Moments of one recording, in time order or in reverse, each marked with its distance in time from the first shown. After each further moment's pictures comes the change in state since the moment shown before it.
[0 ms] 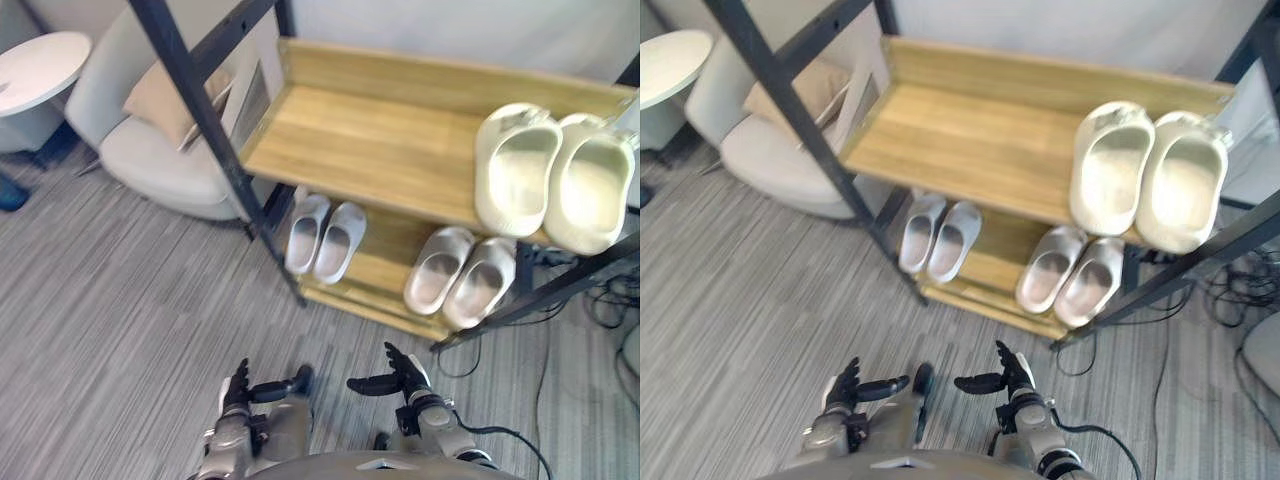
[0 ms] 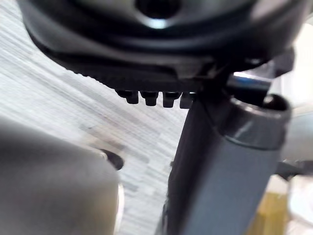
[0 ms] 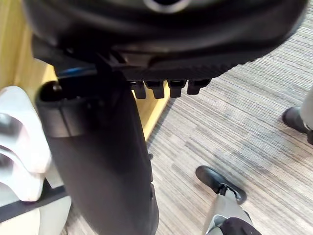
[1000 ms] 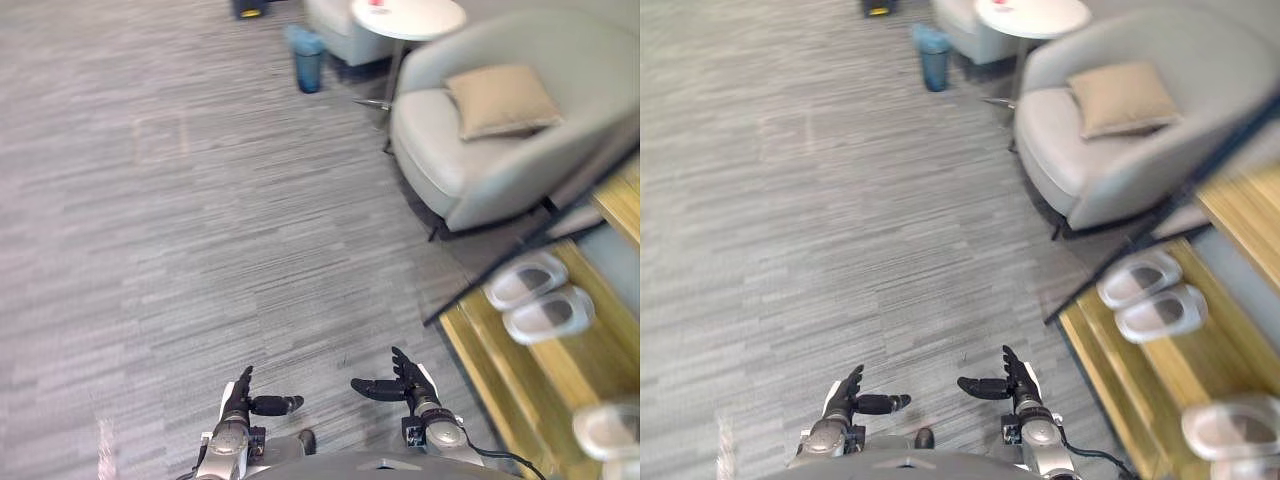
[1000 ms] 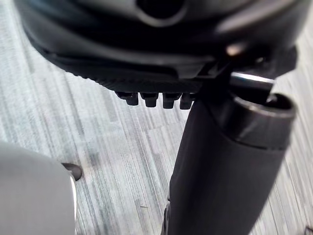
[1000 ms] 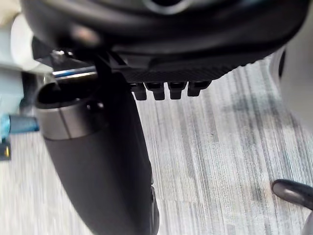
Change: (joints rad) left arm -0.001 0.043 0.013 0.091 0.071 -0.010 -0.002; right arm 0.113 0.057 -0.036 -0.193 -0.001 0.005 0.042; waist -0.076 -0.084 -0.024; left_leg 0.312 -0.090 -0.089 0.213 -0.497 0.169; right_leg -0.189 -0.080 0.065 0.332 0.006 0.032
